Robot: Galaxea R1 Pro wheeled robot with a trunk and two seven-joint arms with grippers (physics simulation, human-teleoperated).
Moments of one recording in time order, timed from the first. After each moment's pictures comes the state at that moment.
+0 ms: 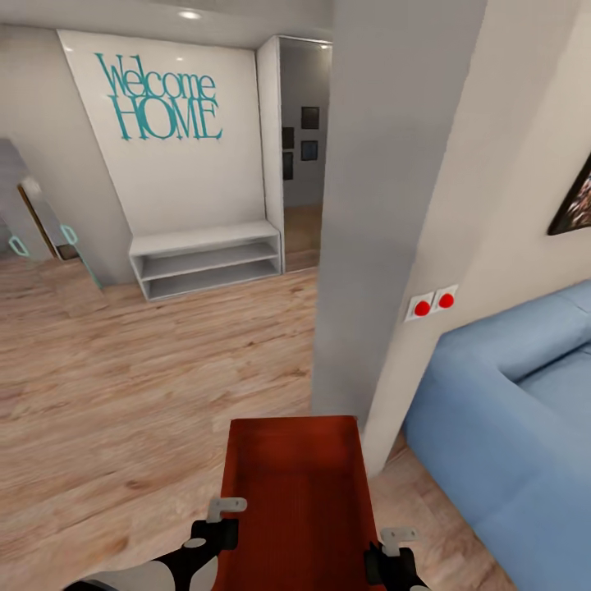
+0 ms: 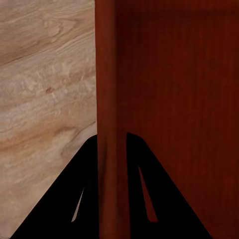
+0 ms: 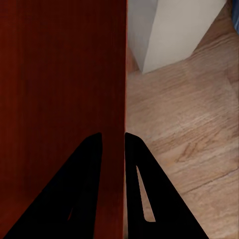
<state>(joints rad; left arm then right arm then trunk) -0.66 -0.12 -0.24 0.07 0.25 -0.19 0.12 -0.30 0.06 0.06 -0.48 0.01 -0.07 -0.03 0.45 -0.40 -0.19</state>
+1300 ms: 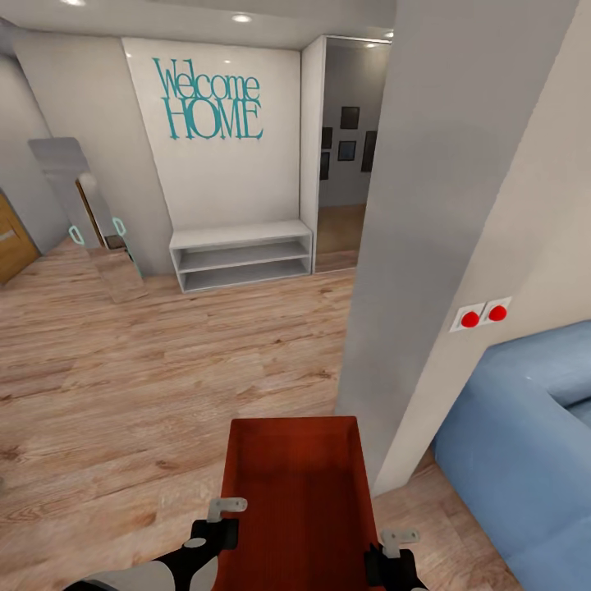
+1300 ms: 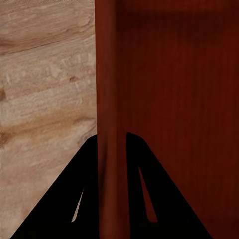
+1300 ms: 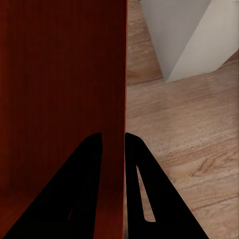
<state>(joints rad) -0.66 -0.12 -0.25 0.07 0.24 -0.19 0.12 -0.30 0.06 0.06 -0.47 0.00 -0.09 -0.03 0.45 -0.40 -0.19</state>
